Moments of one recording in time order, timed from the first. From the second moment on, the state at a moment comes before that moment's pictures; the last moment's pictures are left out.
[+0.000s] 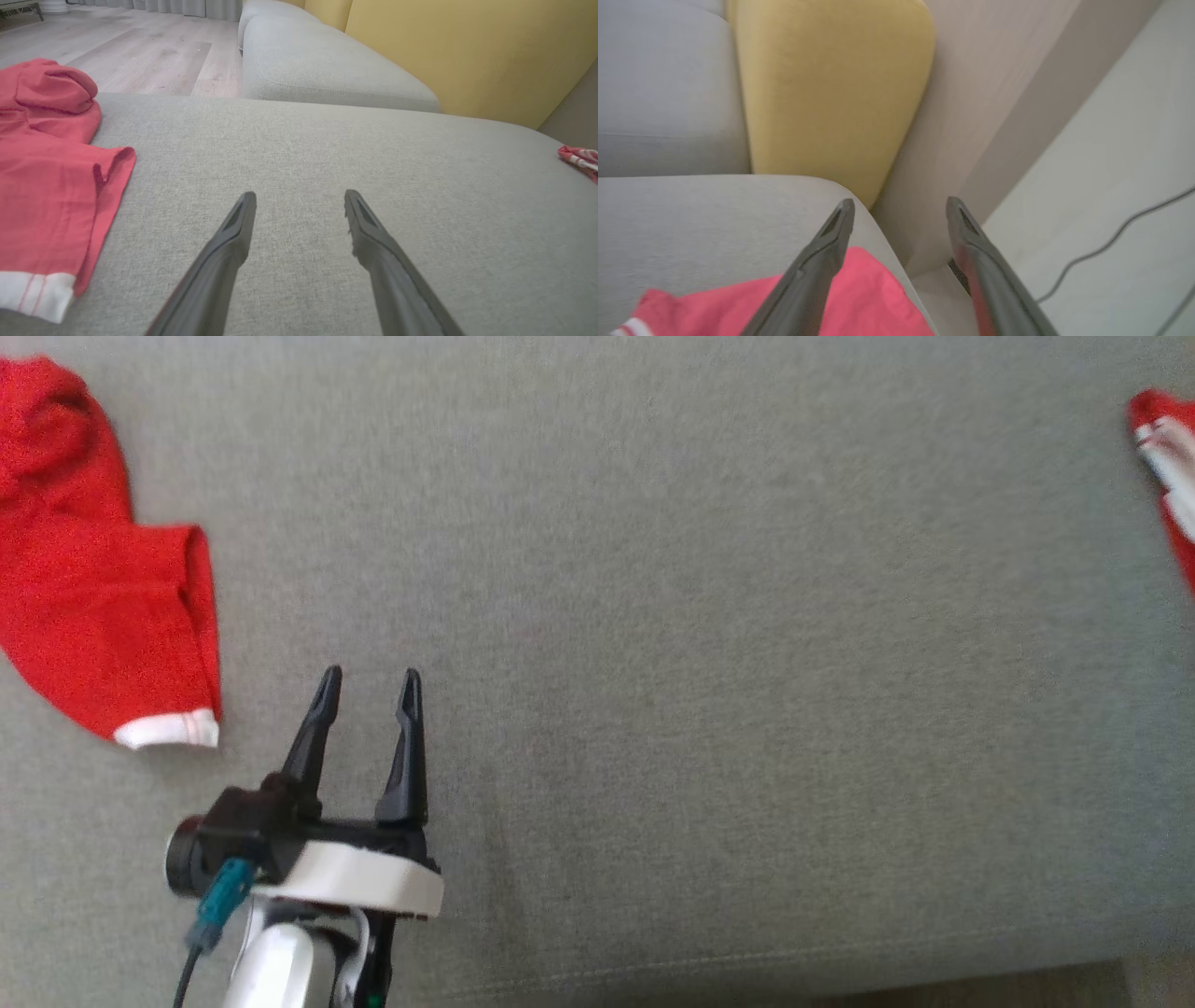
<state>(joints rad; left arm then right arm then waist) -0.04 0.05 -0.21 0.04 -0.18 0.03 -0.25 -0.89 -0.45 -0.62 0.86 -0.43 0.13 -0.08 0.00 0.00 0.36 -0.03</state>
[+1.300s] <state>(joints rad) 0.17 0.05 -0.15 0.18 -0.21 0.02 -0.25 0.16 -0.04 -0.11 0.23 0.06 0.13 -0.25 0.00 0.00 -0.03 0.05</state>
